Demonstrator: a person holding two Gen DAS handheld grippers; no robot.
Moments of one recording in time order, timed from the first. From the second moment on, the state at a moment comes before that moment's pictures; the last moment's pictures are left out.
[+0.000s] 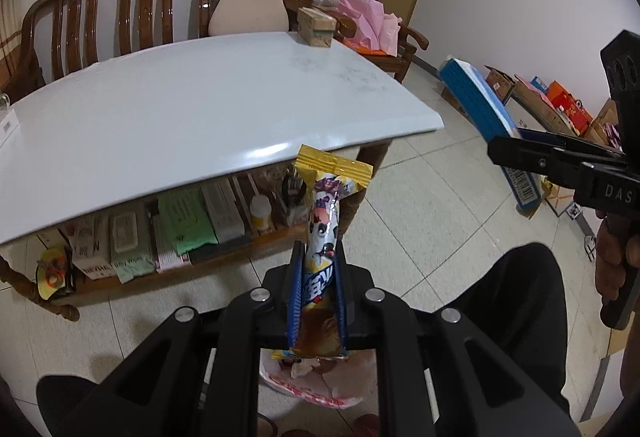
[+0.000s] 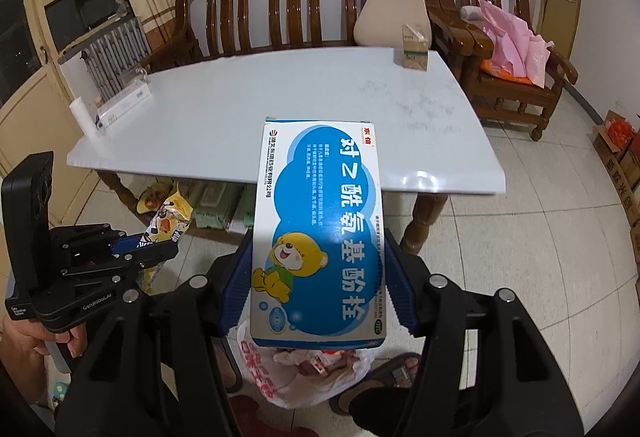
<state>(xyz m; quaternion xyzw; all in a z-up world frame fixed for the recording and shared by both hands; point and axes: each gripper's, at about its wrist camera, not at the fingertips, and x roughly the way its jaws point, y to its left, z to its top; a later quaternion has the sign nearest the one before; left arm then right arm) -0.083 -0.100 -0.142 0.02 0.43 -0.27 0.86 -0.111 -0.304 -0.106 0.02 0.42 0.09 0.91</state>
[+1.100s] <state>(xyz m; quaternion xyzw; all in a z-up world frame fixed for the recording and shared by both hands) -0.094 -0.148 -0.365 0.07 0.62 -0.27 0.73 -0.102 -0.297 -0.336 0.06 0.61 0.05 0.79</state>
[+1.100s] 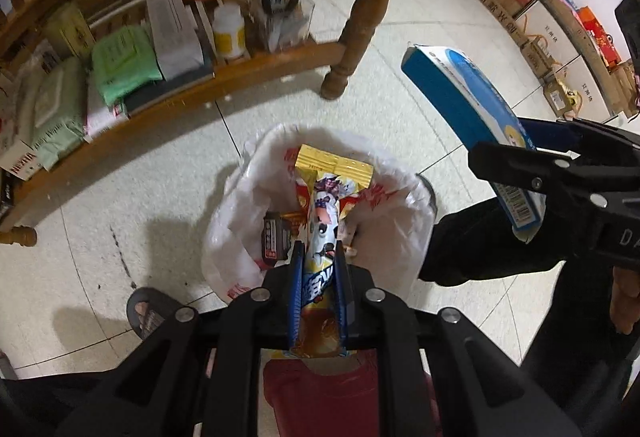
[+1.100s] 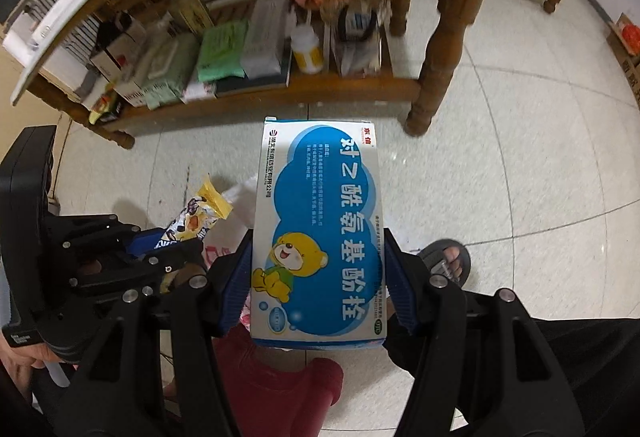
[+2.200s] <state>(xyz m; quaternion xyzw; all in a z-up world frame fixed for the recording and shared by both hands) -0.081 -0.149 -0.461 0.06 0.68 -0.24 0.69 -0.072 -0.301 -0.465 0.10 0.71 0.01 0.70</state>
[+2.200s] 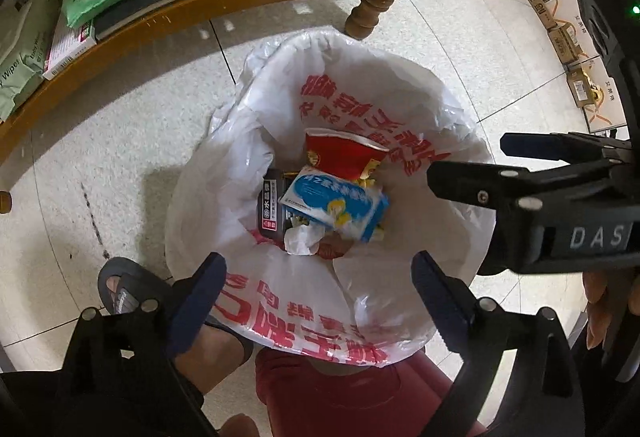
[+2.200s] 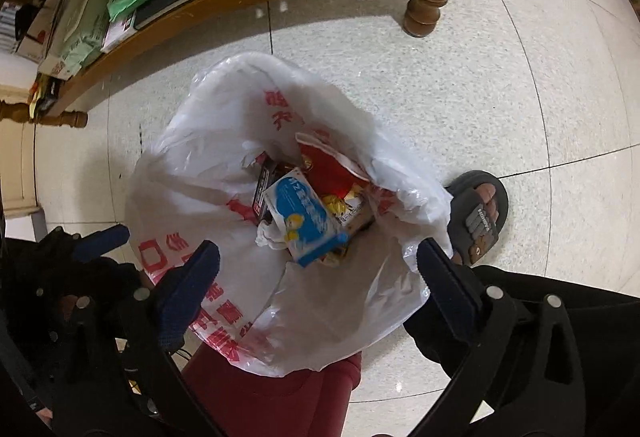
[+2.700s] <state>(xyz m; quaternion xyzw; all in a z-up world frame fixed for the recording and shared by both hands) -0.067 -0.131 -0.411 0.08 0.62 -0.17 0.76 -0.071 -0.304 -0.420 0.13 0.67 0.02 0.73</state>
